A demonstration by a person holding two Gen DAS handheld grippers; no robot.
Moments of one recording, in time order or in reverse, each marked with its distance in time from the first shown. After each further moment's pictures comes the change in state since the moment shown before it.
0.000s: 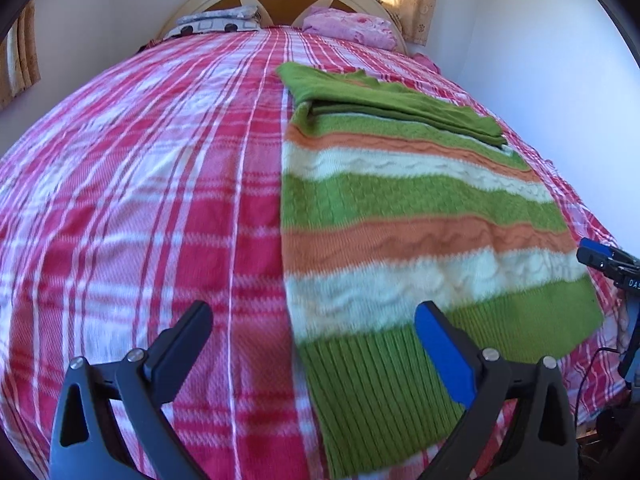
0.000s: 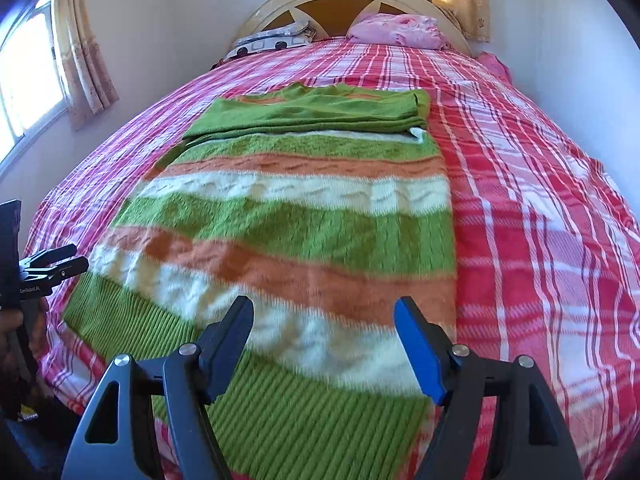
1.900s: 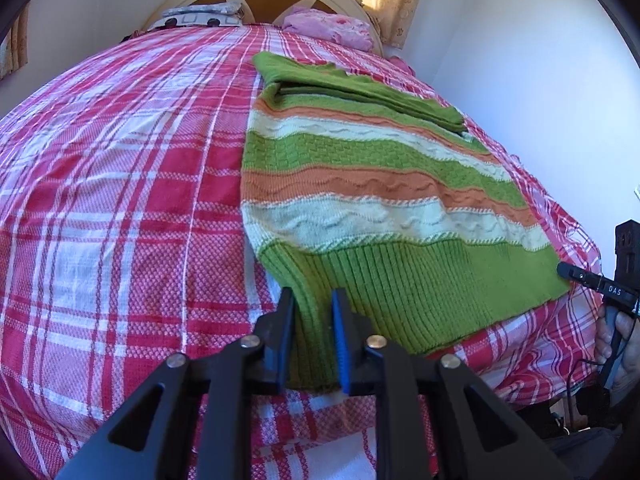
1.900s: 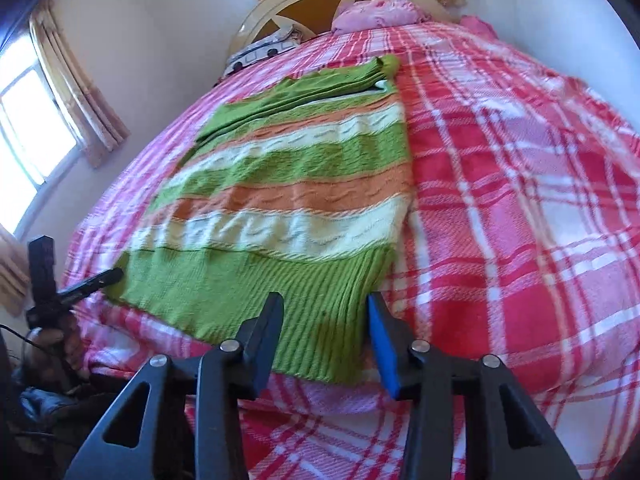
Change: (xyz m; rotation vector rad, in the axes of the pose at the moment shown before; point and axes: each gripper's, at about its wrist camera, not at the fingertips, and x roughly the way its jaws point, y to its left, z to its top) left arm -0.014 -0.013 -0.039 -0.012 0.005 -0.119; right arm -0.029 -0.034 -0.068 0.153 -0.005 0.150
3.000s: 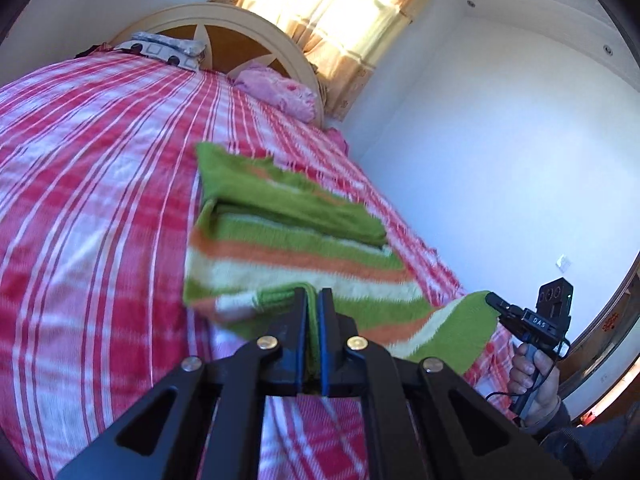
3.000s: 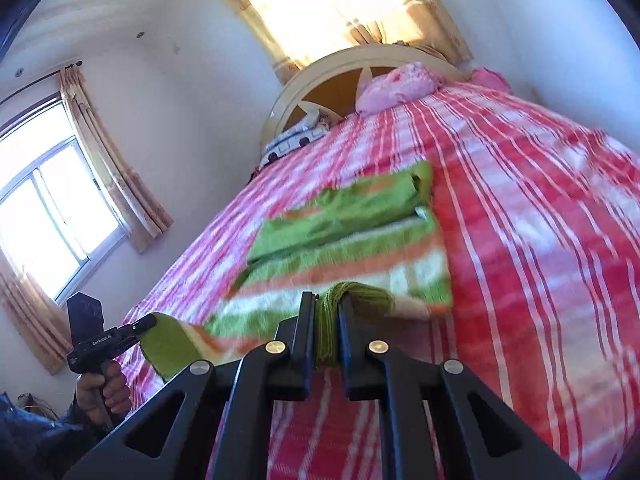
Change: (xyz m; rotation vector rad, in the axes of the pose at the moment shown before) left arm -0.042 0.023 0.102 -0.094 -0.240 -0.357; right arm -0.044 0.010 0.102 0.076 -0.325 0.168
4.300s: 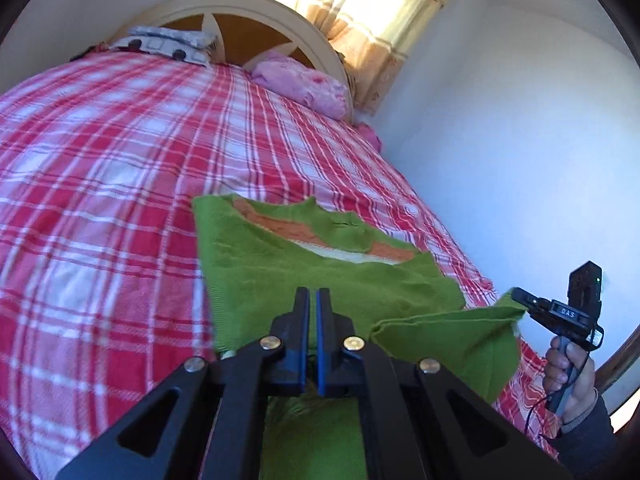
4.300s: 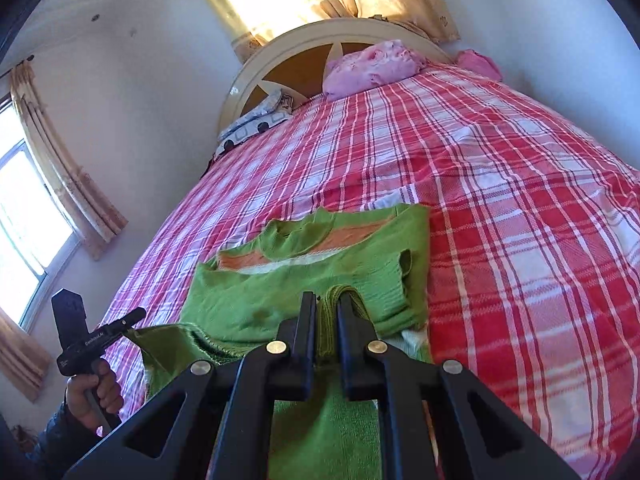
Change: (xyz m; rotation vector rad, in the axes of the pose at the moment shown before) left arm 0.153 0.055 0.118 0.005 0.058 0.092; right arm 0.166 -0.051 0.131 0.036 0.125 -0.133
